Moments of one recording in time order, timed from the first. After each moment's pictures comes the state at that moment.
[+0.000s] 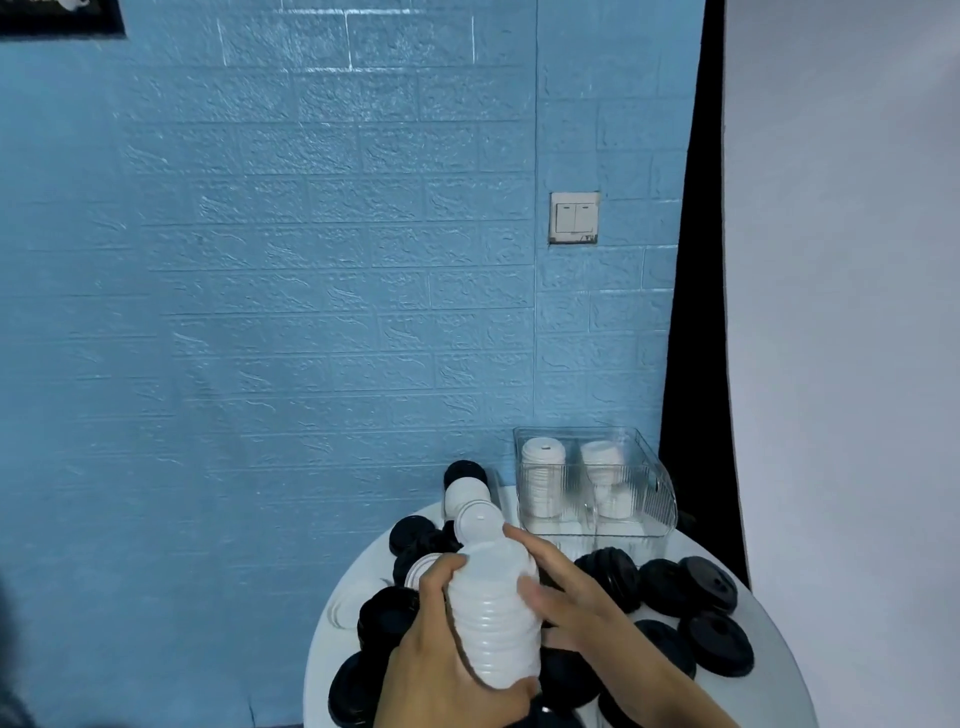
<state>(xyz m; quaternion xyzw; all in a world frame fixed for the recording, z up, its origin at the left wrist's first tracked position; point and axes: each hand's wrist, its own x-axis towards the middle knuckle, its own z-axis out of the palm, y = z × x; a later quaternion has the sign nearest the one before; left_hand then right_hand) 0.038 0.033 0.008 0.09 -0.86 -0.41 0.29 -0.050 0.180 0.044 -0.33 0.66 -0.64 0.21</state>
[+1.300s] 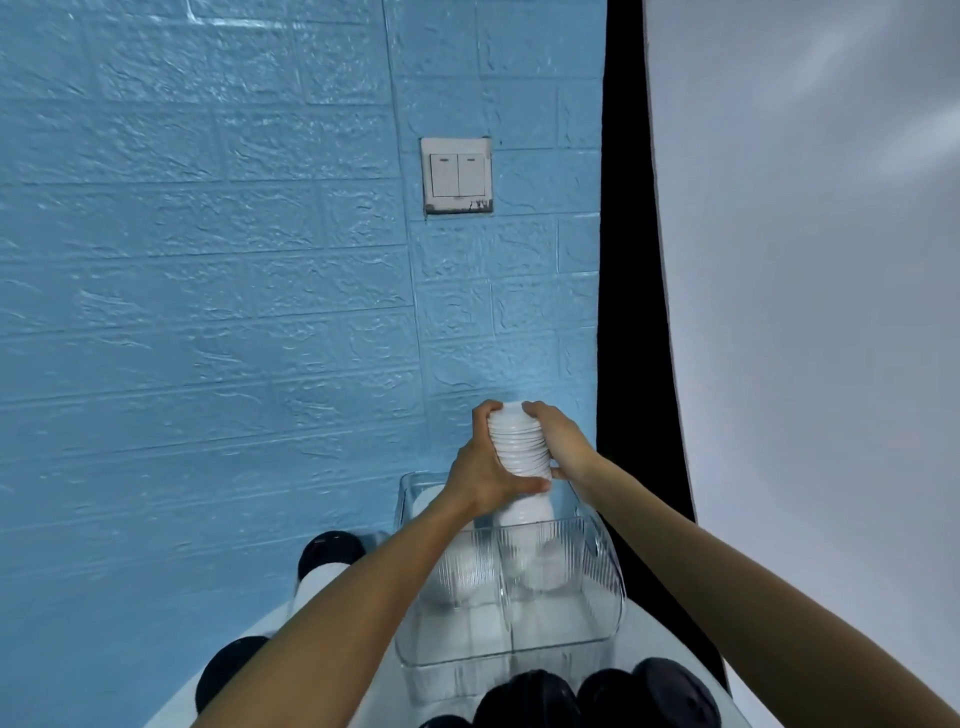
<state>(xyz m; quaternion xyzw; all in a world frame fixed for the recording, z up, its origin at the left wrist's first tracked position) -0.399 0.052 0.047 -0.06 -0.88 -0.43 0.20 -0.418 0.188 0.091 -0.08 0.73 -0.67 0.07</state>
